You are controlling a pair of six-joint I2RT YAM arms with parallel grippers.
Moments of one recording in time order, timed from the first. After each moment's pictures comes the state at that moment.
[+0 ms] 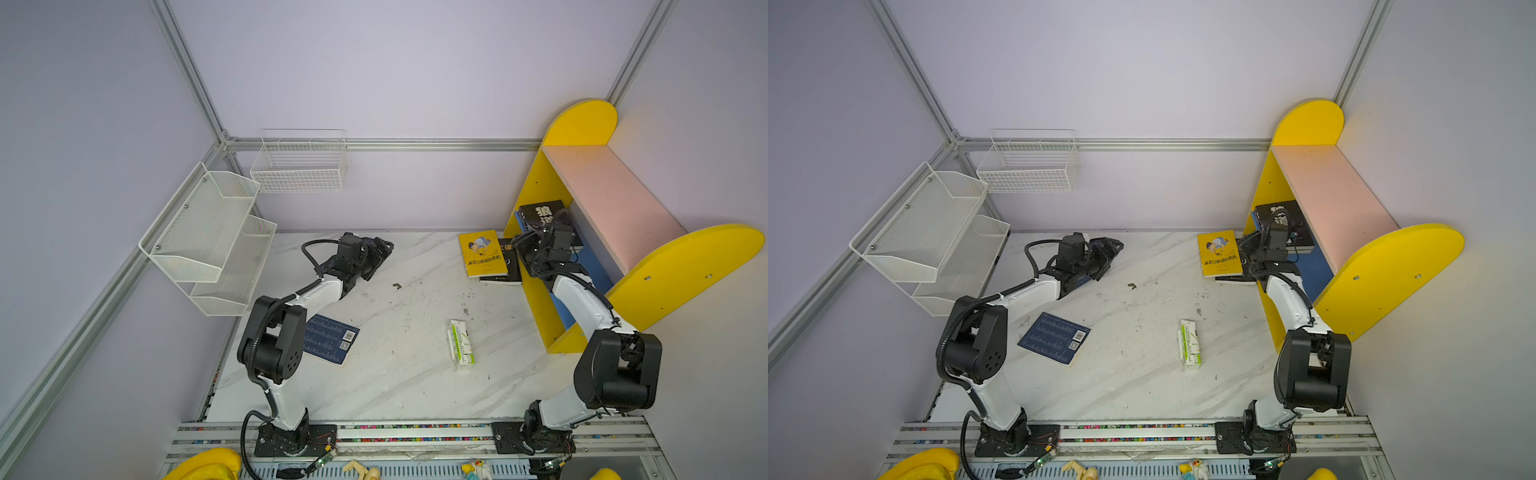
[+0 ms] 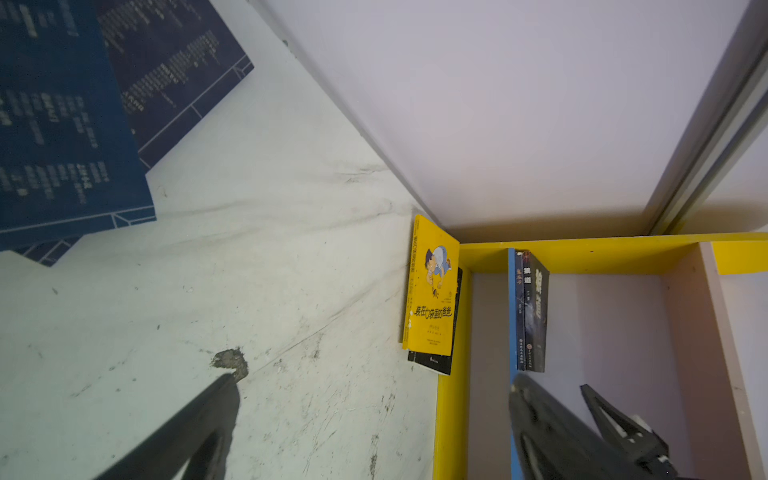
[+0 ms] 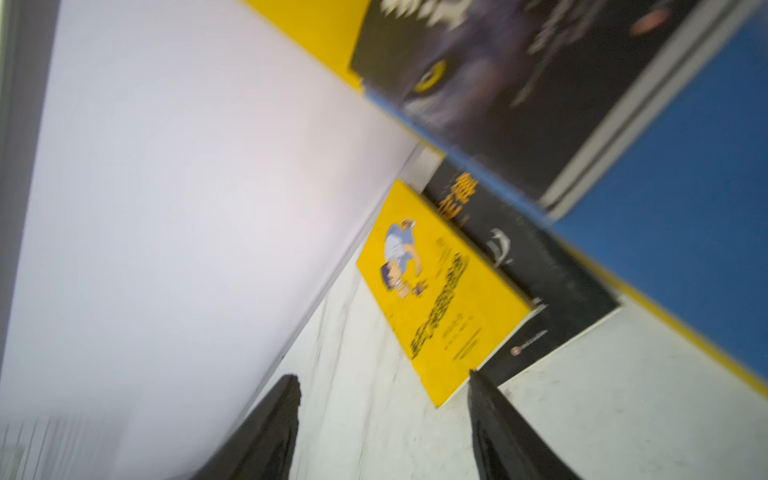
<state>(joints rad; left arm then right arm) -0.33 1.84 1.25 0.11 0.27 -1.09 -0.01 1.55 1.22 -0.17 -0.05 0.89</state>
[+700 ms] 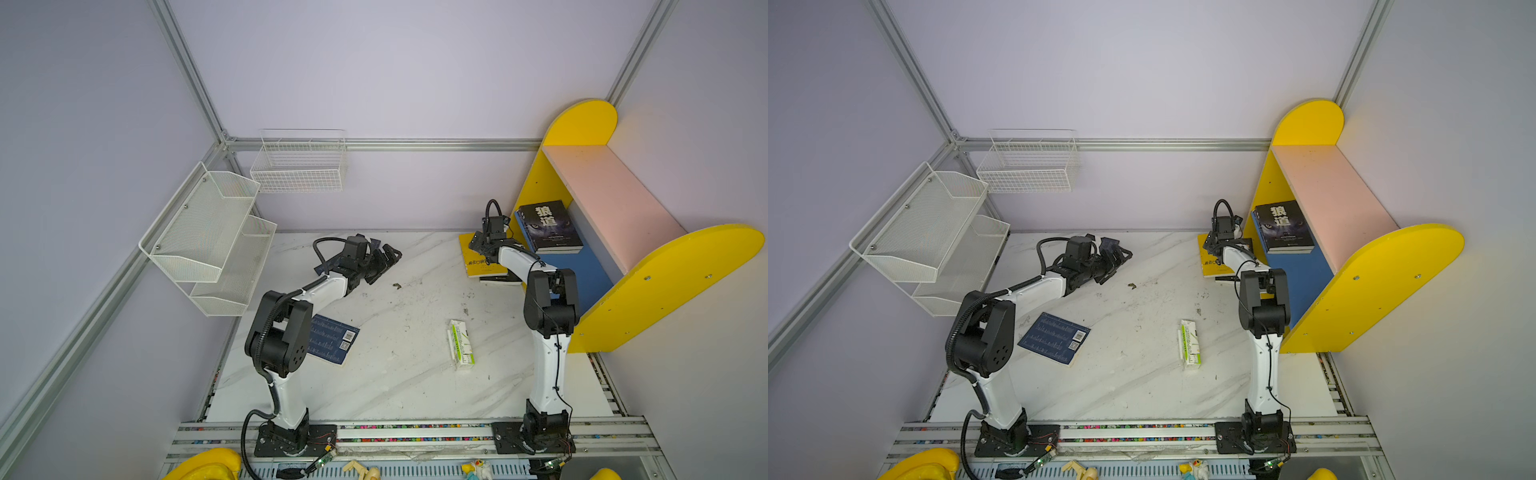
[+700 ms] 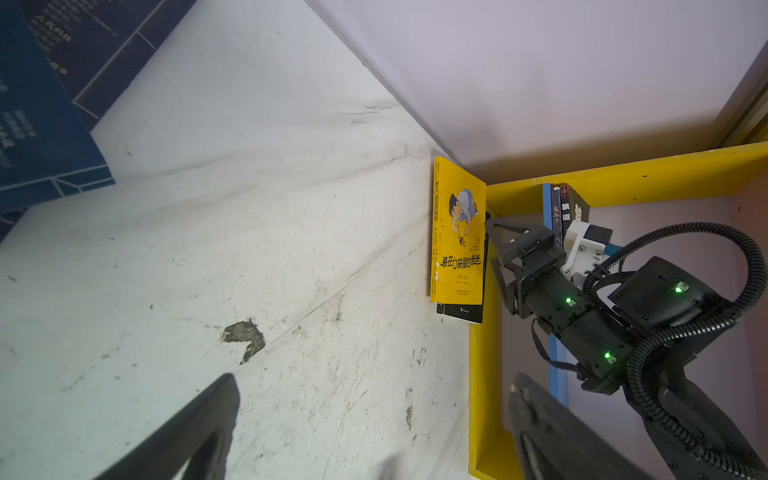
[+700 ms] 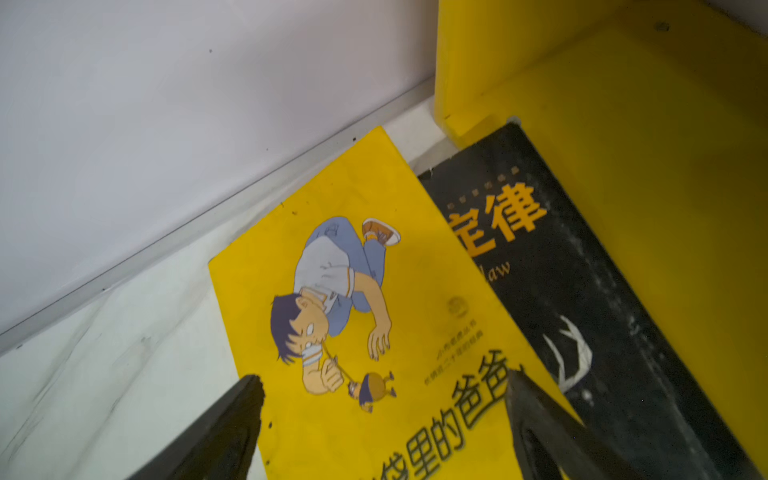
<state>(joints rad) -0.34 1.87 1.29 0.02 0.35 -0.95 0.10 2.24 1.79 -0.30 0.32 0.52</state>
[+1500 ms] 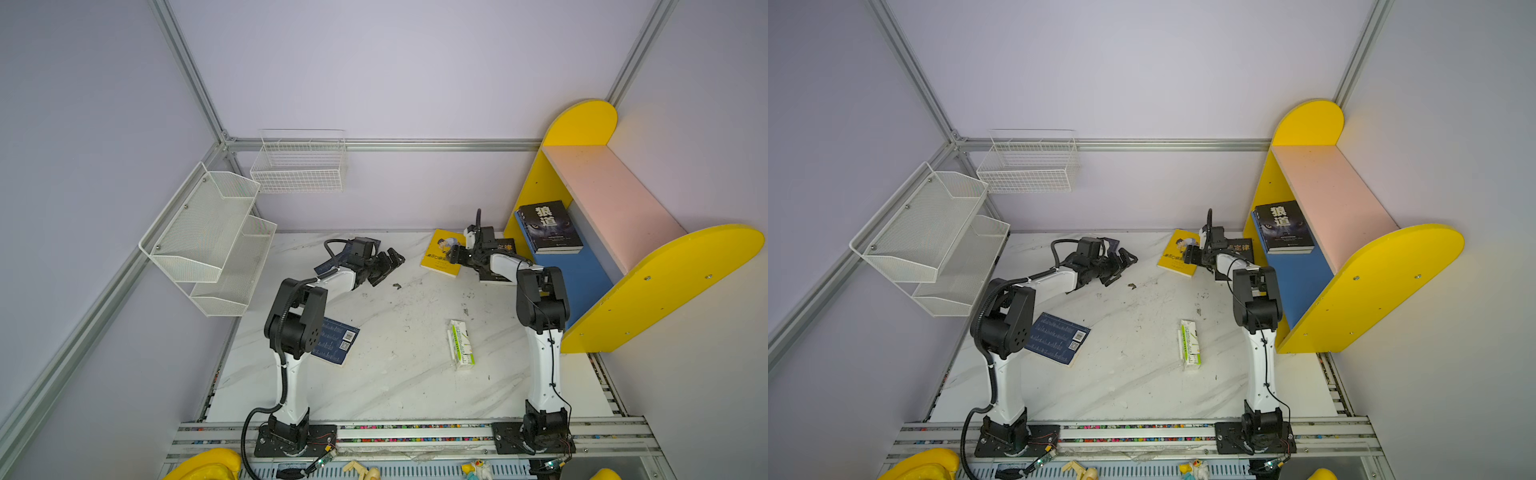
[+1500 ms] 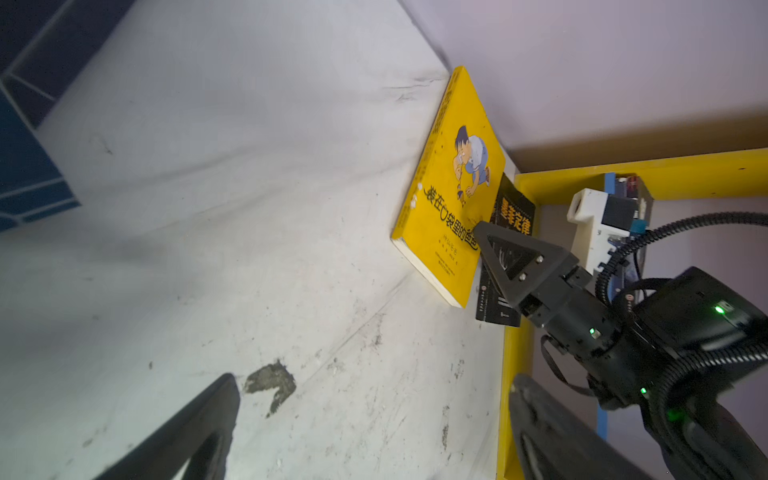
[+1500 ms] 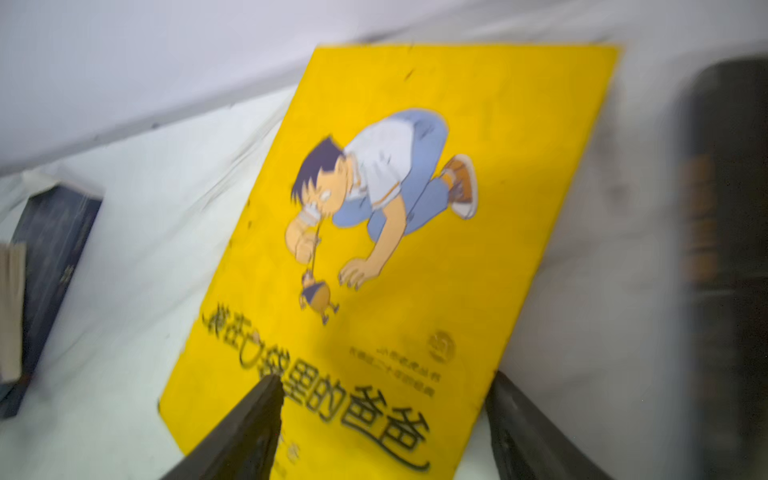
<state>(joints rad) -0.33 2.12 1.49 -0.04 0.39 -0.91 0.19 2.33 1.72 -0.16 -0.29 0.31</state>
